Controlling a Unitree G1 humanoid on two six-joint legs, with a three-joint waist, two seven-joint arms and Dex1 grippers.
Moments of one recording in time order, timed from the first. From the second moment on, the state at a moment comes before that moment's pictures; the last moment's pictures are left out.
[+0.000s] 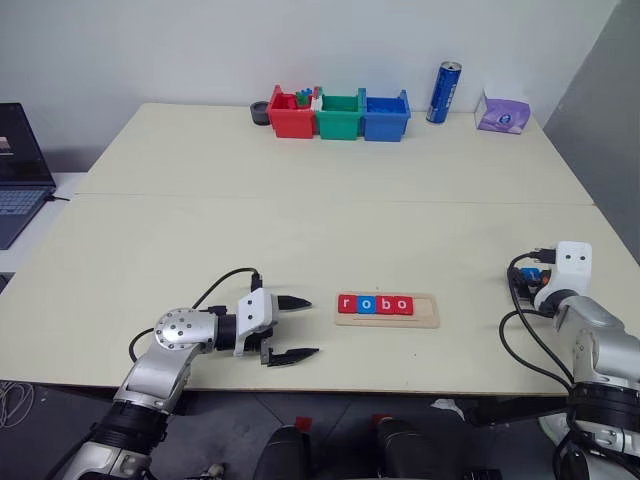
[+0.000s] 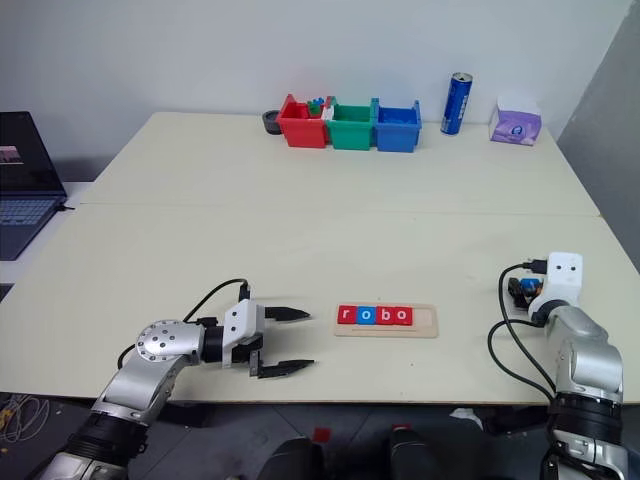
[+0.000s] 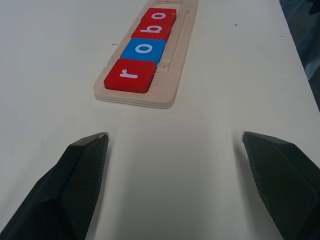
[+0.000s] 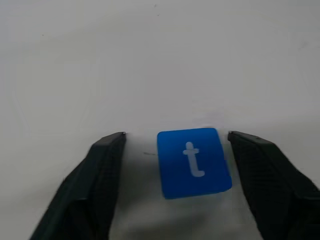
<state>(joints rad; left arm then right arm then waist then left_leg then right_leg) -0.18 0.62 -0.15 0.06 -0.23 -0.04 -1.17 -0.26 -0.43 -0.38 0.02 0.19 0.73 0.19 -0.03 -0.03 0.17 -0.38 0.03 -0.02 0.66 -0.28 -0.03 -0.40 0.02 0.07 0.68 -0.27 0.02</state>
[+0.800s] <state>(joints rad) -0.21 0.63 -0.15 0.04 -0.23 -0.01 -1.20 0.08 -0.07 -0.16 -0.64 0.21 0.99 -0.01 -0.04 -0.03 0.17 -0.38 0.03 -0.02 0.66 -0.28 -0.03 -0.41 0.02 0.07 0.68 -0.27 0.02</state>
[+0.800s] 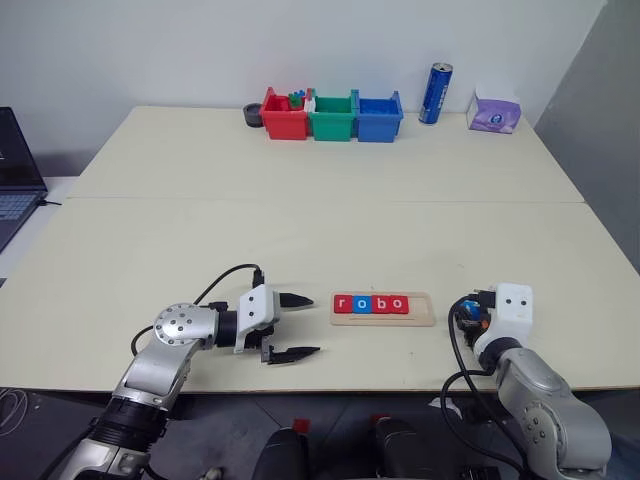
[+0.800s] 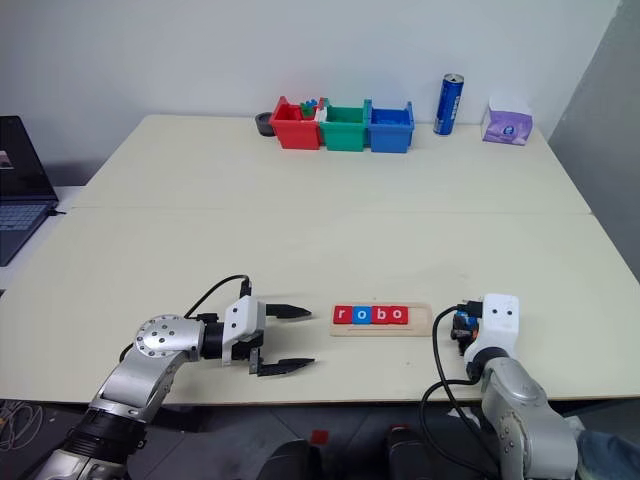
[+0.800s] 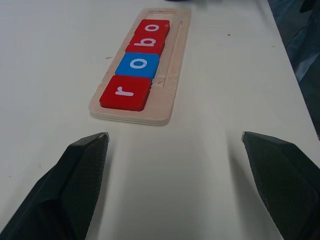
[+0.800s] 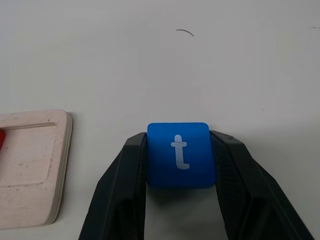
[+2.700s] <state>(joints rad) -0.20 0.63 -0.15 0.03 -0.22 0.00 -1.17 -0.36 -0.91 0.19 -0.25 0.25 0.59 1.12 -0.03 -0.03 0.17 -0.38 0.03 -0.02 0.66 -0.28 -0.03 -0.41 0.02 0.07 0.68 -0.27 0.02</state>
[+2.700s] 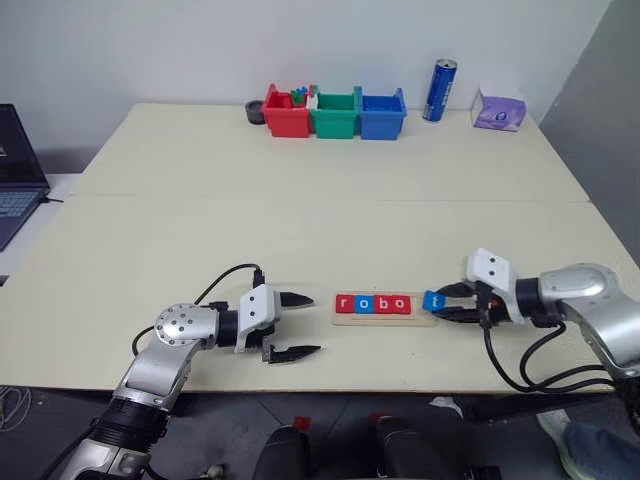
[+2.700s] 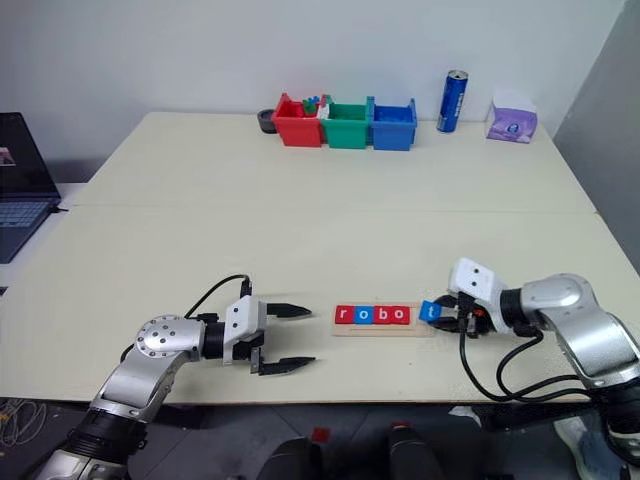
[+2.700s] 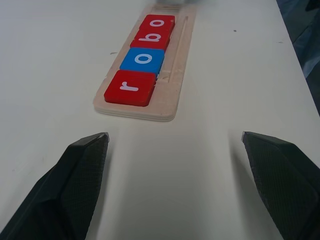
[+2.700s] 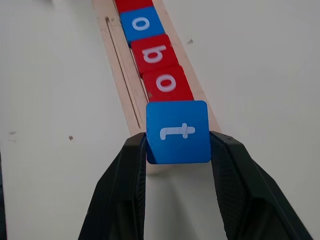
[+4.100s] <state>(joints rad) -0.18 0.63 -0.15 0.01 -0.22 -0.01 -1.14 -0.52 -0.84 0.34 -0.04 0.09 0.47 1.24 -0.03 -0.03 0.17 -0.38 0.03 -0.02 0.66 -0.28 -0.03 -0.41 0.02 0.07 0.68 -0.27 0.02</state>
